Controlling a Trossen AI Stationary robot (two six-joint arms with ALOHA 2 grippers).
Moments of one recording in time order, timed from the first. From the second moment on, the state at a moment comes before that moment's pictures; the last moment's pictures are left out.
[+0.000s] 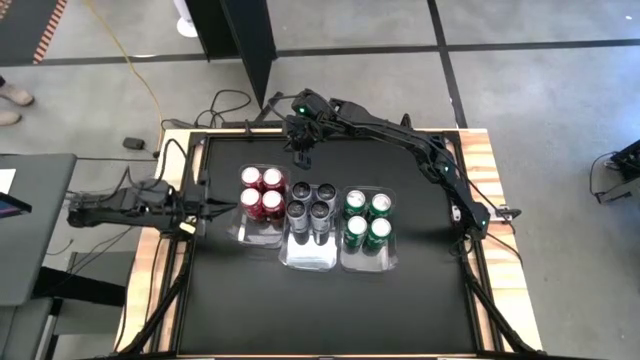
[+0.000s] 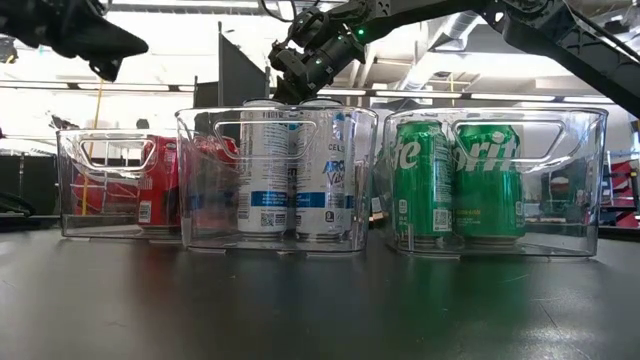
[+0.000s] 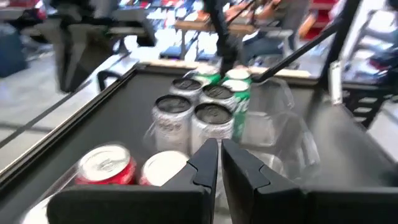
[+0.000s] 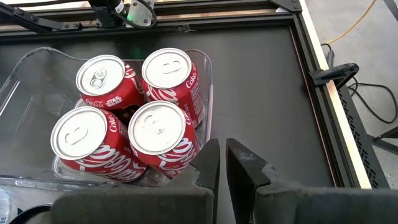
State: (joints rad) left arm -0.06 0.16 0.45 -0.43 -0.20 -0.05; right arm -0.41 2.18 2.35 -0.72 -0.32 -0.24
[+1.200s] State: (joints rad) left arm -0.06 0.06 0.06 -0.09 -0.08 0.17; right arm -0.41 2.18 2.35 -0.72 -0.32 -0.24
